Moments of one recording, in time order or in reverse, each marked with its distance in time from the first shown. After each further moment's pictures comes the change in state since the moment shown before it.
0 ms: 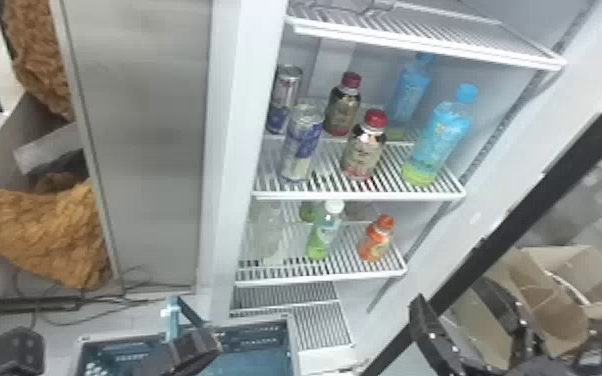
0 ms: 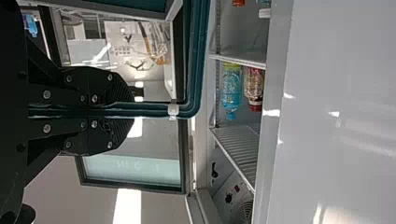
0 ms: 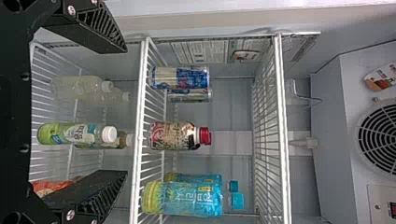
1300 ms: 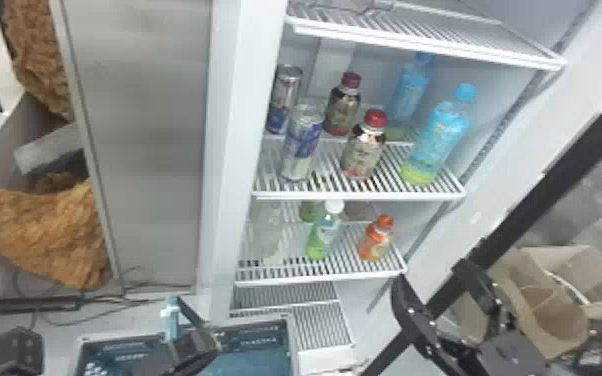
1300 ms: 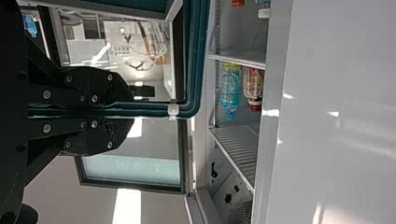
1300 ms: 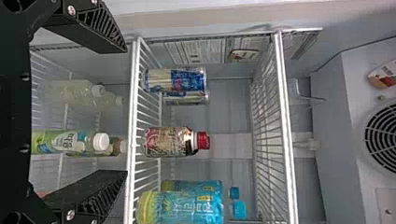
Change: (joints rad) left arm -0.002 0.001 -0.001 0.000 0.000 0.000 0.000; right arm -0.108 0.000 0.042 0.013 0.027 0.087 -0.021
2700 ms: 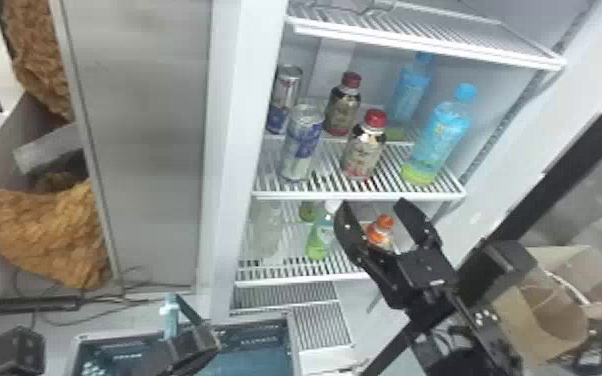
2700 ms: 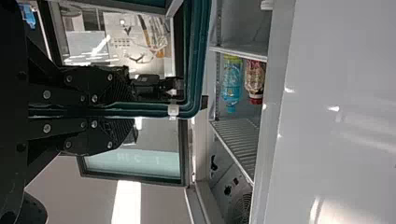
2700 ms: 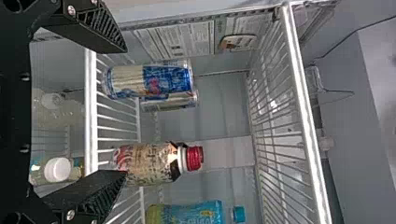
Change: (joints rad) left arm 0.005 0.004 -0.004 0.001 0.036 0.000 0.000; right arm -0.376 -0.055 0.182 0.123 0.064 0.200 -0.187
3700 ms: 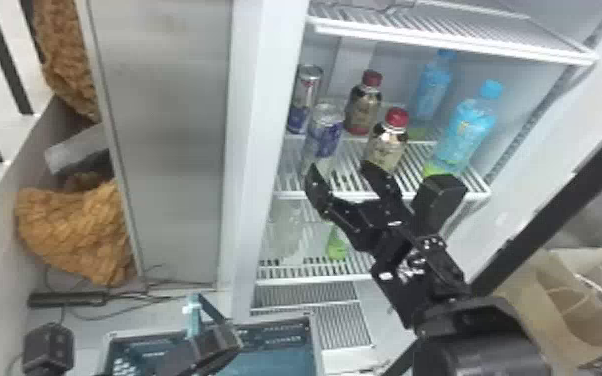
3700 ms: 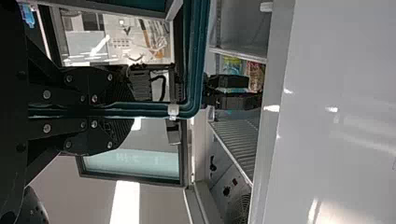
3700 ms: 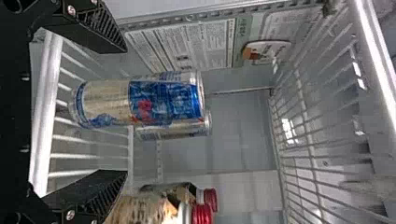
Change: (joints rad) left arm 0.005 0.000 0.003 0.000 0.000 0.000 0.000; right arm -0.329 -0.044 0.135 0.245 0.035 0.105 -0.027
